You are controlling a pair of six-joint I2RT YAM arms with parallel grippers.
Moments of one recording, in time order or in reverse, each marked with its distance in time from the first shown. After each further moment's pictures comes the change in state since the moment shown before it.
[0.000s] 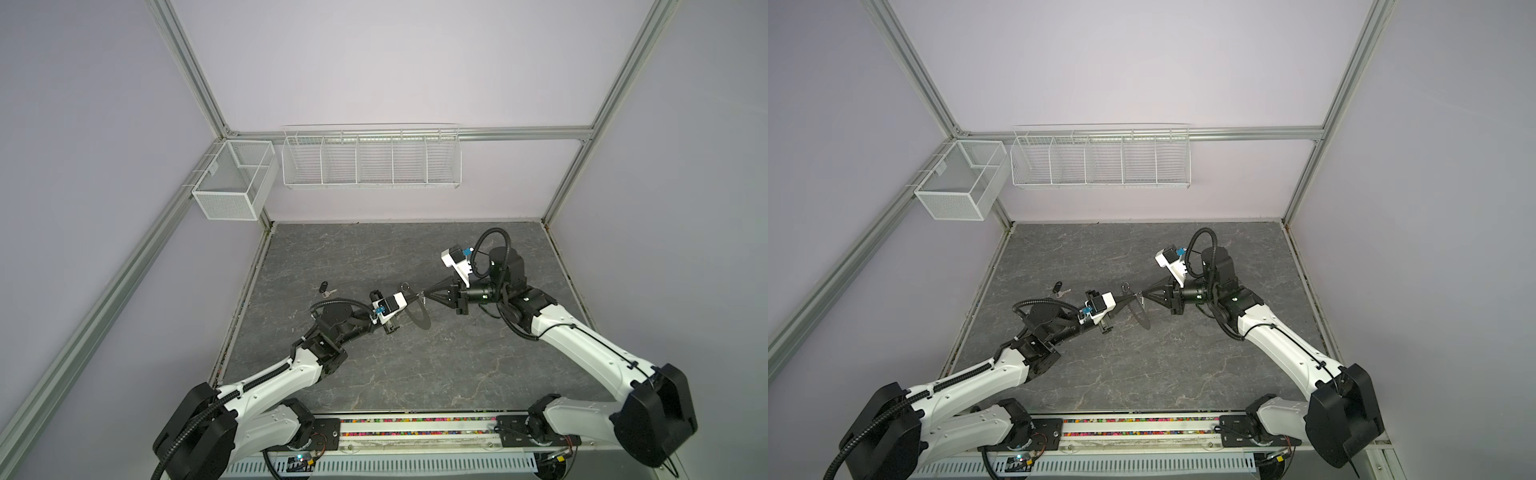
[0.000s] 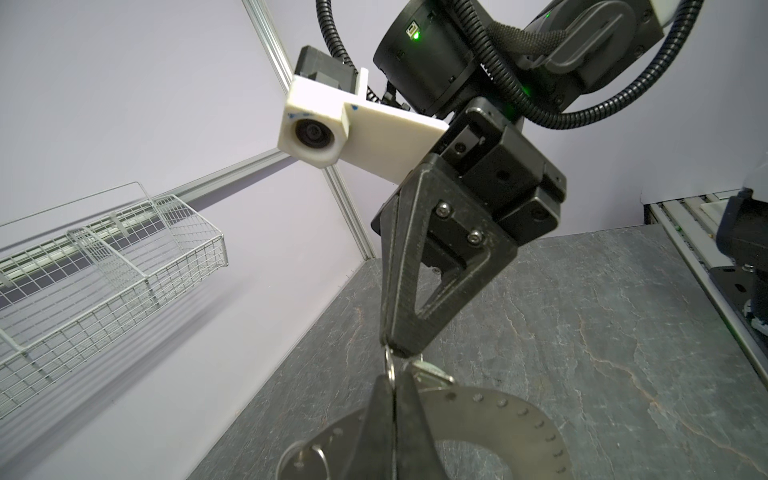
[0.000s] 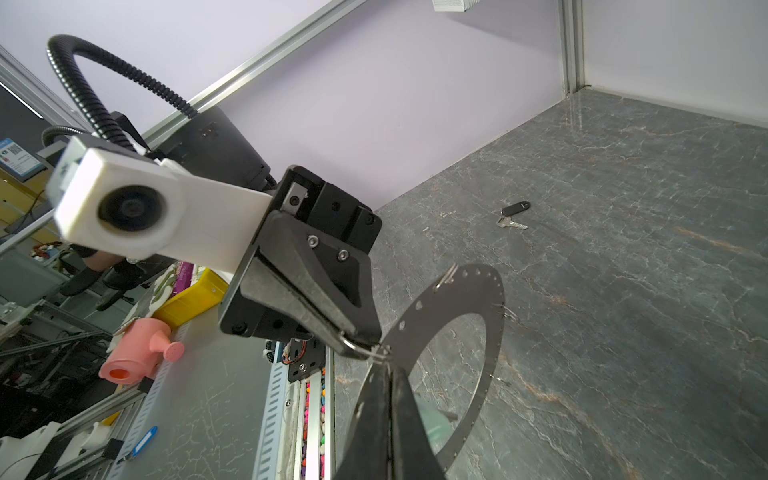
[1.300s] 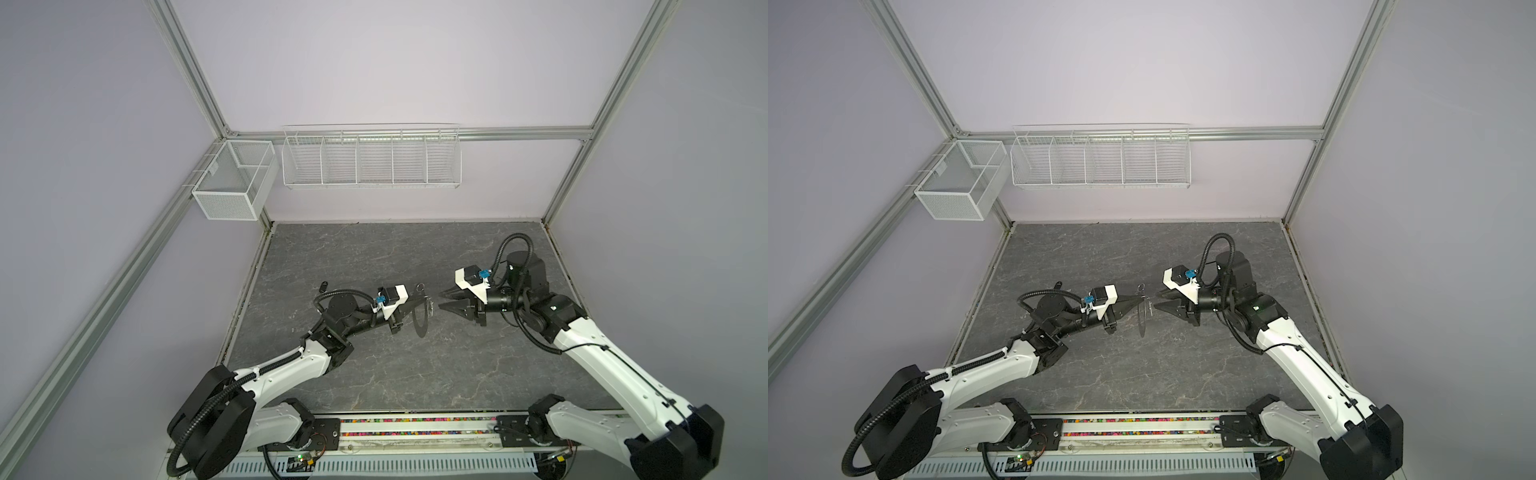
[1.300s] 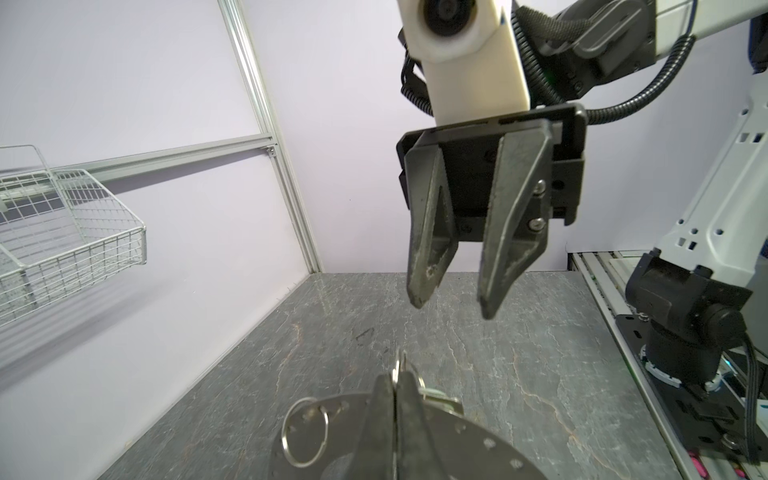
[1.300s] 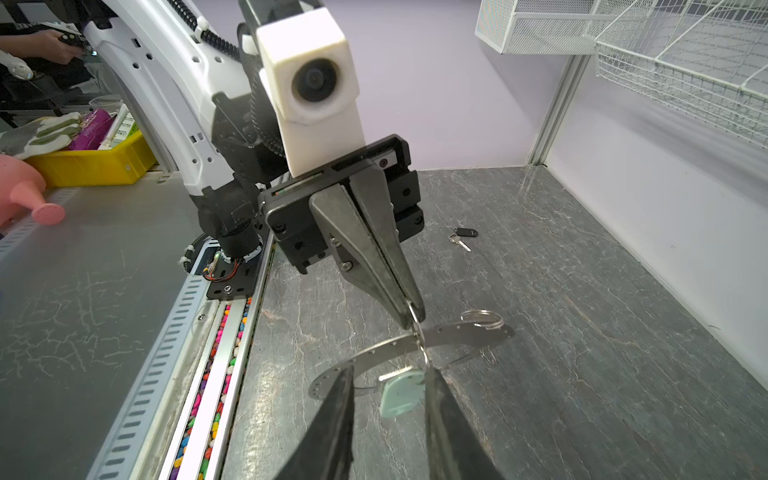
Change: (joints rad) left arm 0.013 0.119 0.041 0.114 0.158 -0.222; right arm -0.033 -0.168 0.032 -0.320 0.054 -0.628
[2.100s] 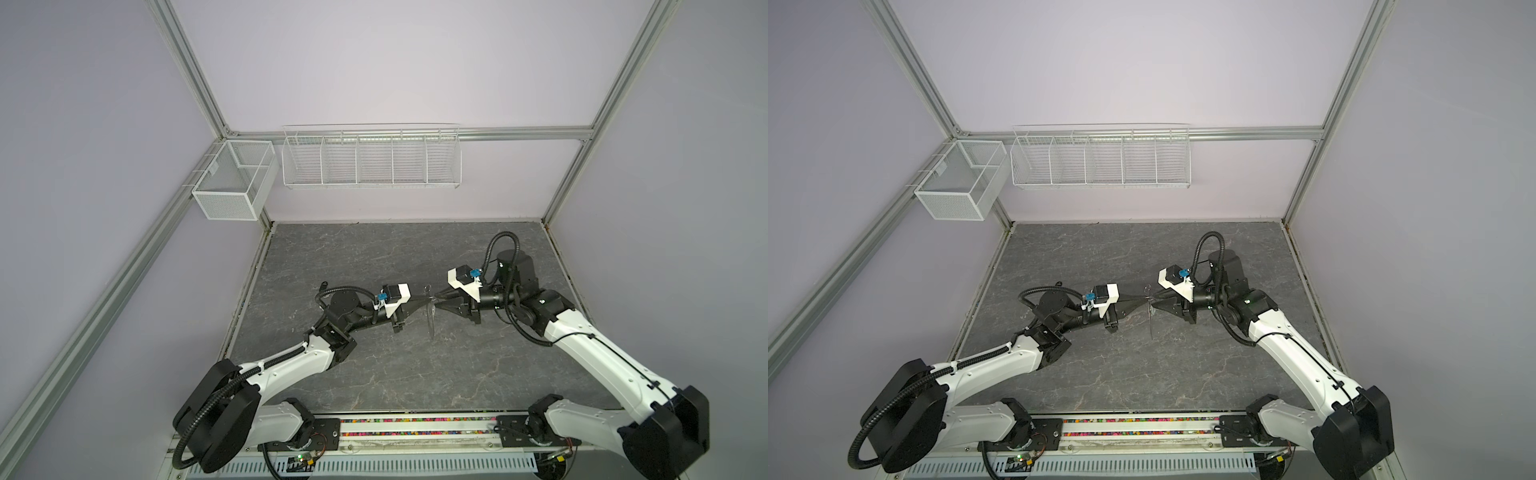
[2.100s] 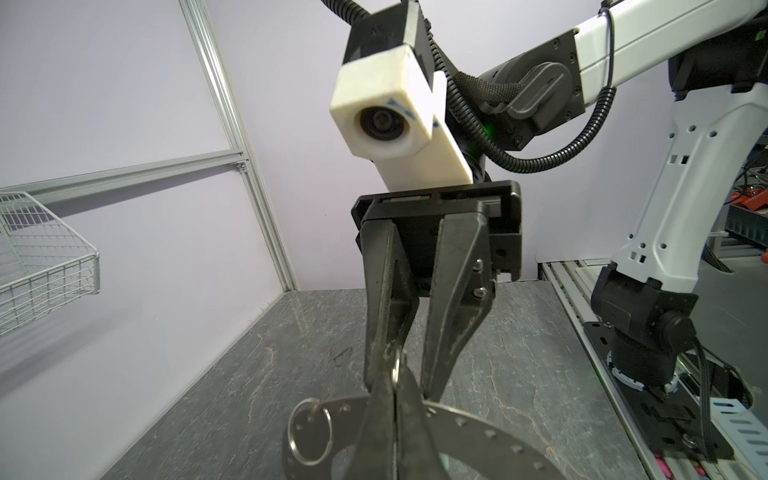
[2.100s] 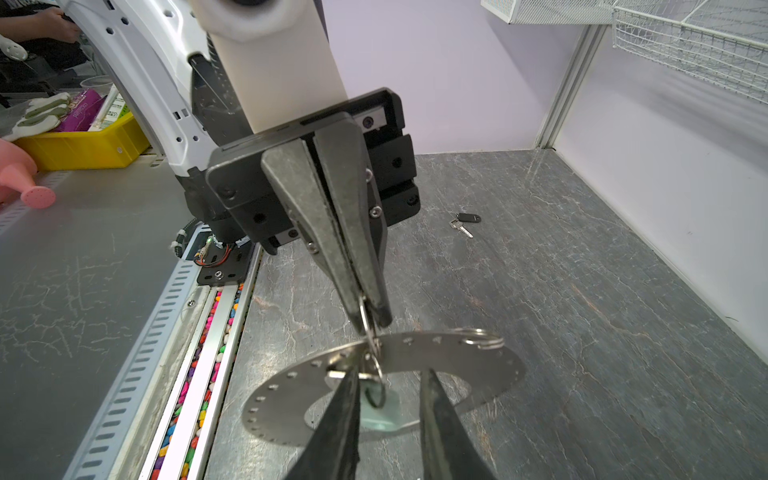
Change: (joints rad) left arm 0.000 0.037 0.038 0.022 0.077 -0.025; right arm 0.003 0.064 0.002 0.017 0.004 -0.032
